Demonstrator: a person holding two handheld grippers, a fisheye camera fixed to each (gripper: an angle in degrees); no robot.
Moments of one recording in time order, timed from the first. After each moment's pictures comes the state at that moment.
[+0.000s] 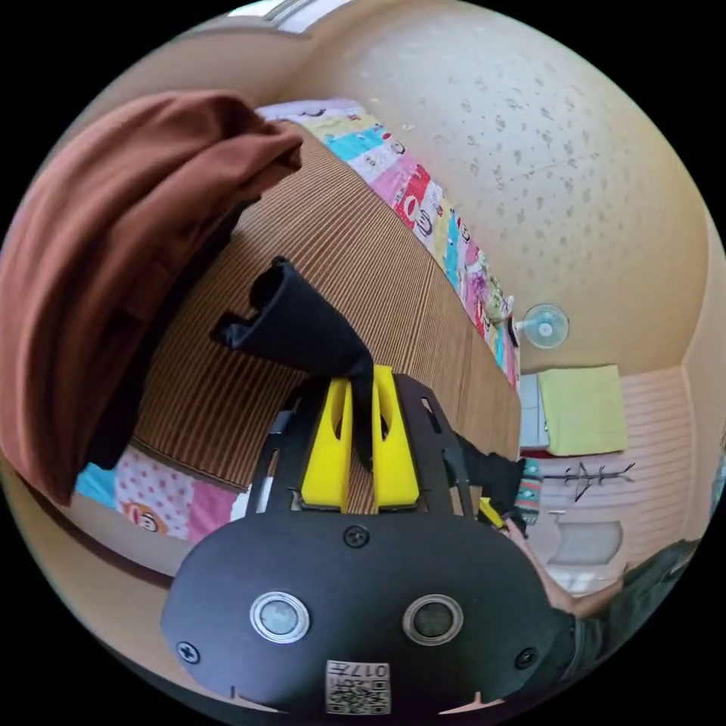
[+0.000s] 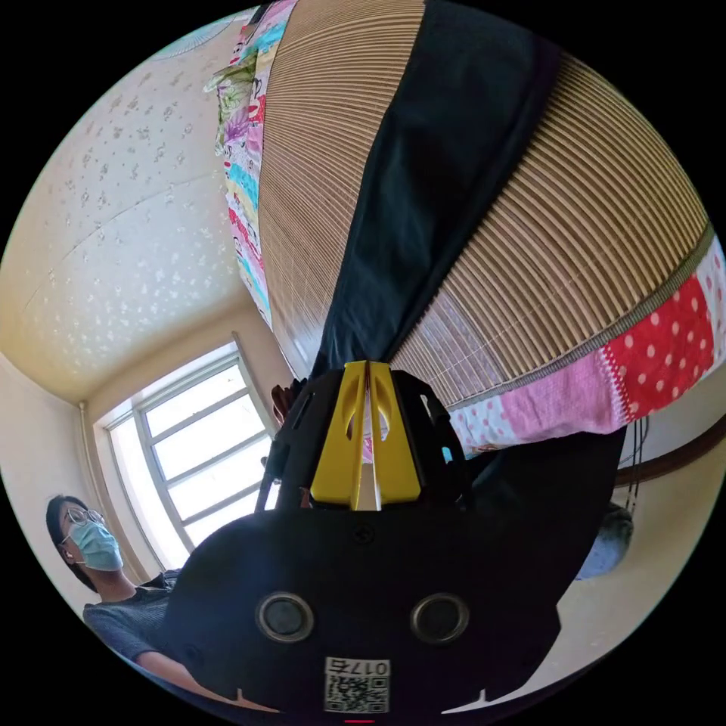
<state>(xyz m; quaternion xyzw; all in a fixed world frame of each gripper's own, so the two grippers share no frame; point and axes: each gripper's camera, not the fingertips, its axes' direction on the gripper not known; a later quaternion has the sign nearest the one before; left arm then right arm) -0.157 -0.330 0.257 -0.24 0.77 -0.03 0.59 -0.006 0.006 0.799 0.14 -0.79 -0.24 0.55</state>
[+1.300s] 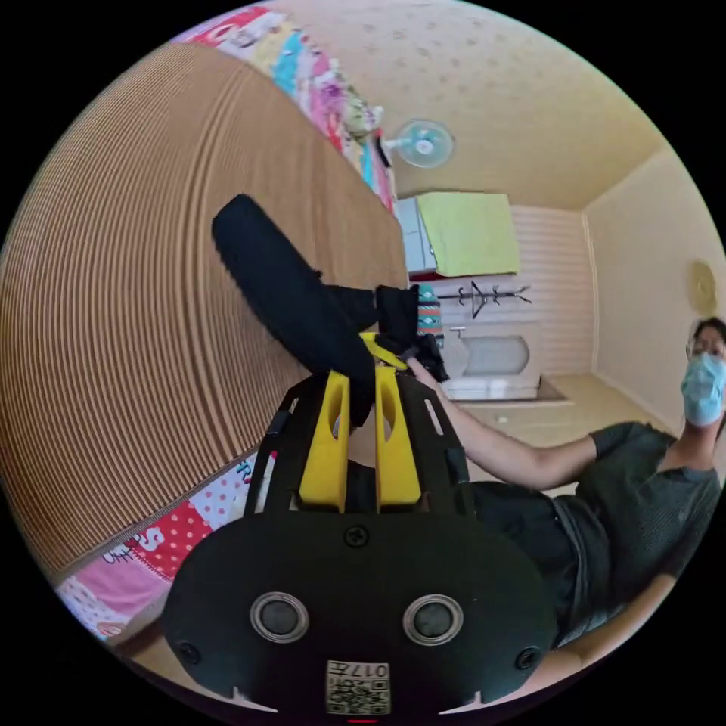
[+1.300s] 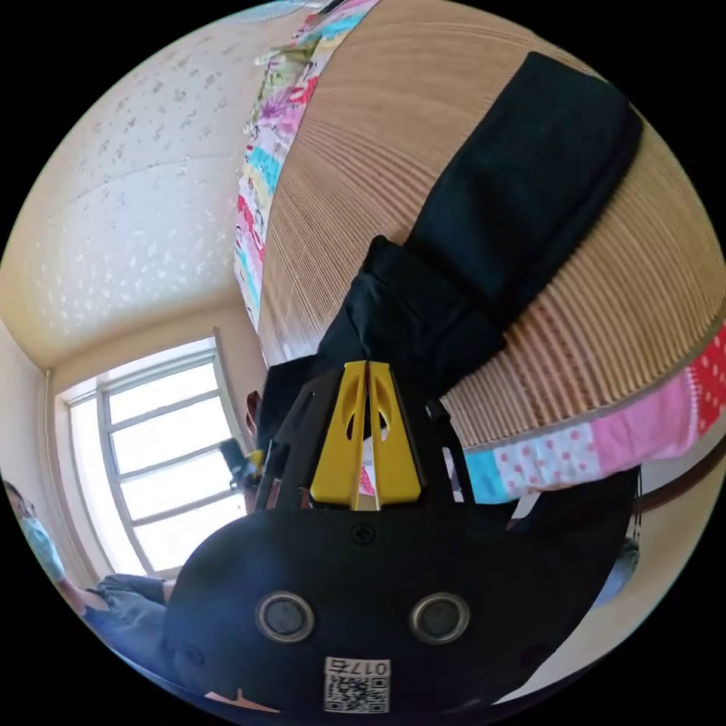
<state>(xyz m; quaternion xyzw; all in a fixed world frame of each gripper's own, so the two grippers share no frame) -0.052 -0.300 0.092 -0.24 0.90 0.25 0.26 0.072 0.129 0.769 0.22 -0.75 -0.24 0.58</state>
